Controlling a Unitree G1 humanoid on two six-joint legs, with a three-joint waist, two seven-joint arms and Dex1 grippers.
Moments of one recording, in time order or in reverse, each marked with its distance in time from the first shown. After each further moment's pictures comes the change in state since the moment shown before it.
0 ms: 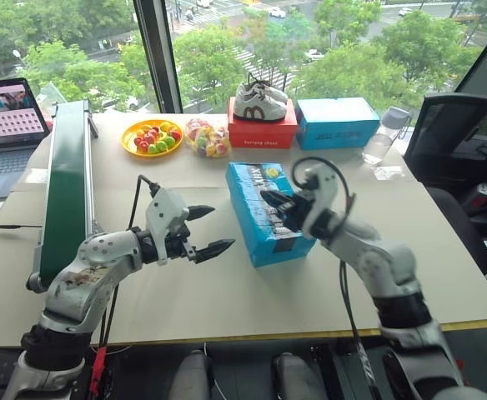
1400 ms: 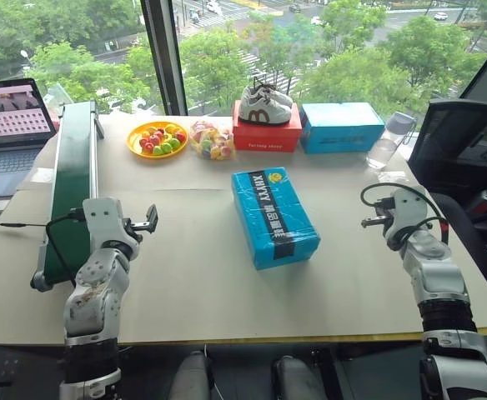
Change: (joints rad) left arm 0.075 -0.364 0.308 0.181 0.203 -0.048 0.717; right arm 0.213 -0.220 -0.299 0.309 -0.464 -0.300 -0.070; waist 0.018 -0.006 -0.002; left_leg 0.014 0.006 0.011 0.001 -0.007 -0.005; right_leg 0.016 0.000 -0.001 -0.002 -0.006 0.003
